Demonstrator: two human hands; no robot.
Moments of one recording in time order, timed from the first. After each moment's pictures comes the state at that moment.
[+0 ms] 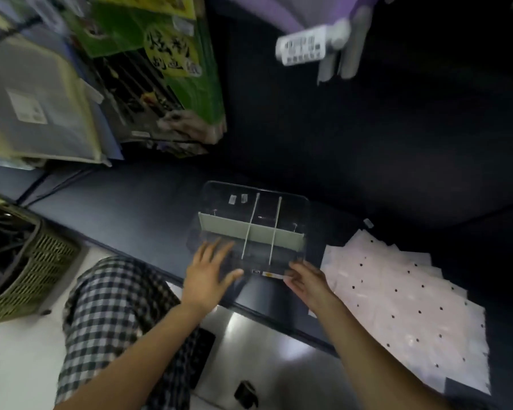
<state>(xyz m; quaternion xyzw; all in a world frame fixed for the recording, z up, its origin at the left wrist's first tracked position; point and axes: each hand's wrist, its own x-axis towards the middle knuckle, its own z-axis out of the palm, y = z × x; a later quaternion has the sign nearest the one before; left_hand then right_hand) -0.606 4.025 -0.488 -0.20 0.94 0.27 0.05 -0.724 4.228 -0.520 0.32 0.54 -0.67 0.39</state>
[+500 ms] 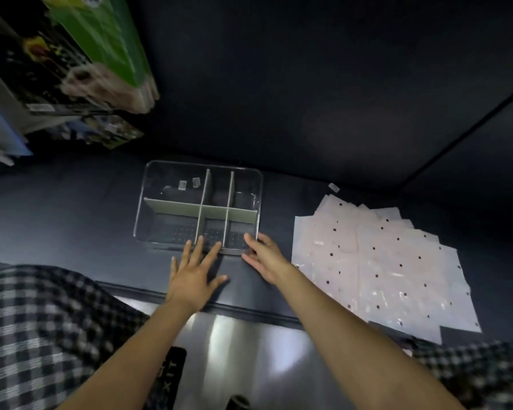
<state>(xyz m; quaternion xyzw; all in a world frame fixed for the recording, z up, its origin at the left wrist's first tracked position) -0.624 4.056 -0.611 -0.10 0.97 0.16 0.18 -0.727 4.207 -0.618 0.24 0.55 -0.72 0.35</state>
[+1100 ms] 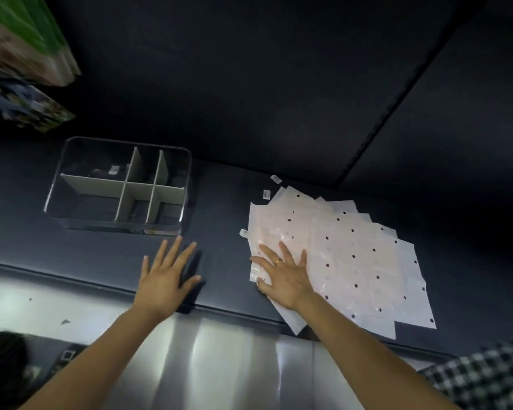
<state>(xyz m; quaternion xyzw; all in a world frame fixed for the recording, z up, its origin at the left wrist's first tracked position) -0.621 4.193 -0.633 -0.11 0.97 0.18 0.09 -0.723 4.446 -0.661 -0.28 0.94 0.01 0.18</state>
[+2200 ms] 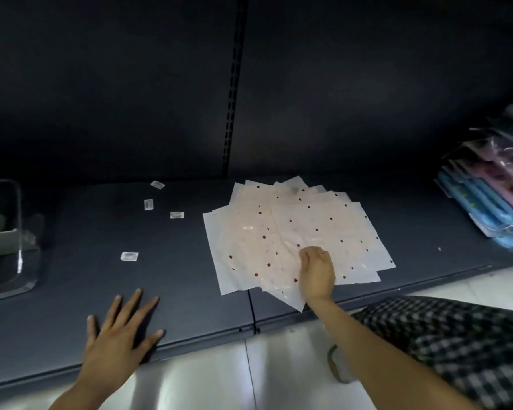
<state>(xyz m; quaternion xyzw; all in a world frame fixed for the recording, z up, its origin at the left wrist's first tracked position) -0.631 4.311 -0.659 0.00 0.97 0.19 0.15 -0.713 4.670 -0.657 0.16 0.96 -0.18 -0.10</state>
